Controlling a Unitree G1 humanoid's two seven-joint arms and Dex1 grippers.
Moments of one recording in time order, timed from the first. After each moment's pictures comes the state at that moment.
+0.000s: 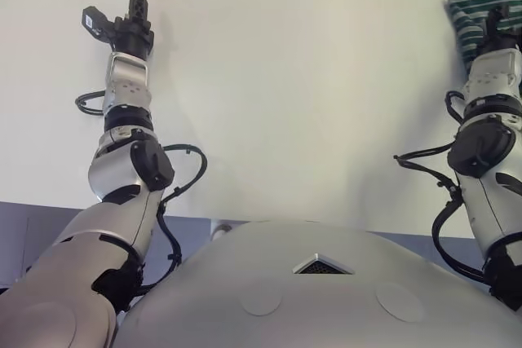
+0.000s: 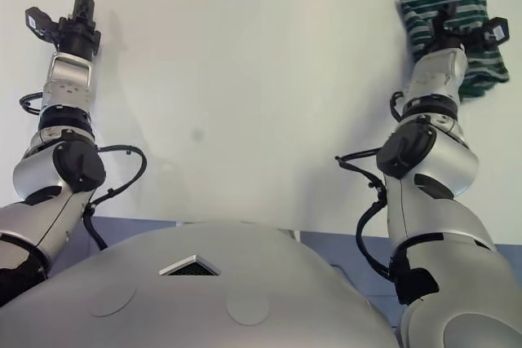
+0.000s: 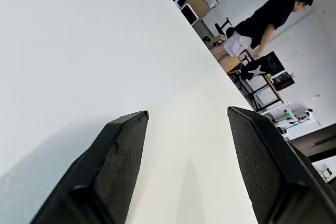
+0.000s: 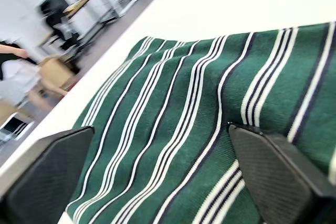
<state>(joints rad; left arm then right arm) -0.62 0.27 0.56 1.04 -0.67 0.04 -0.34 -0.70 -0.44 -0.67 1.25 0.55 -0.11 -0.05</state>
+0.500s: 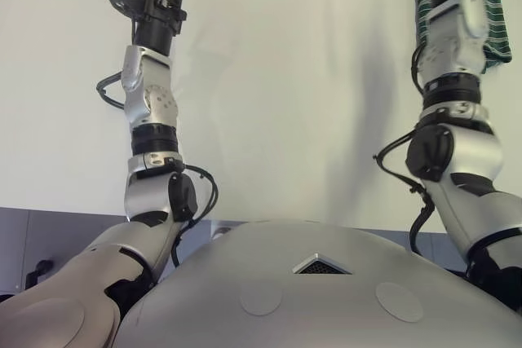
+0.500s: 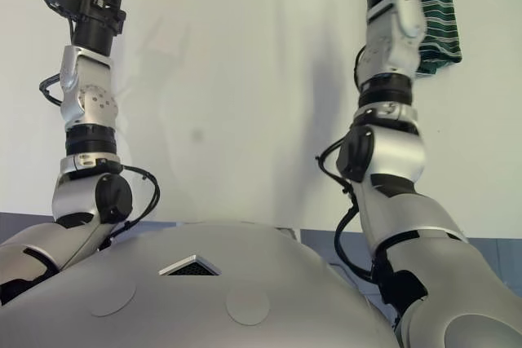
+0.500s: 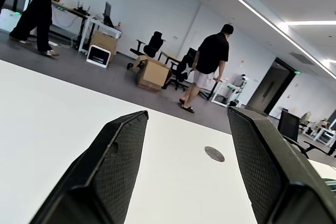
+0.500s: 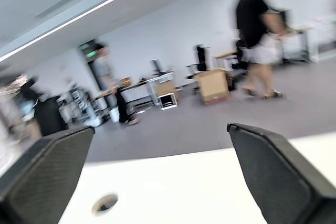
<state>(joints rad) -0.39 0.09 0.28 0.43 -0.51 -0.06 -0.51 -0.69 -0.20 -0.25 0.84 0.28 -0.24 0.57</state>
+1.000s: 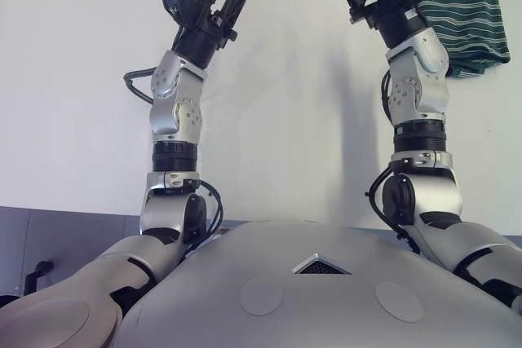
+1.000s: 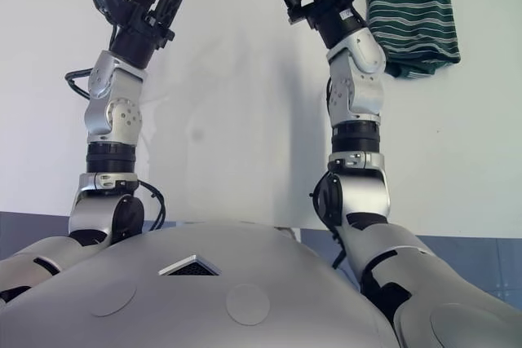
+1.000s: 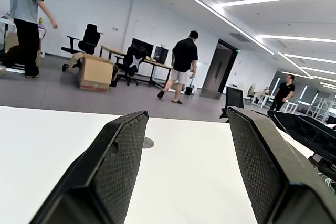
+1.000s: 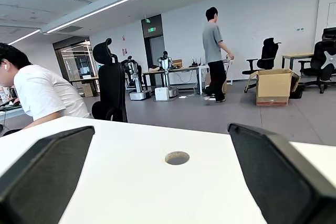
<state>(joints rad) -0.29 0.04 0.08 0.24 -0.46 -0.01 -0.59 -0.41 -0.13 -0.14 0.39 0.32 -0.06 0.57</state>
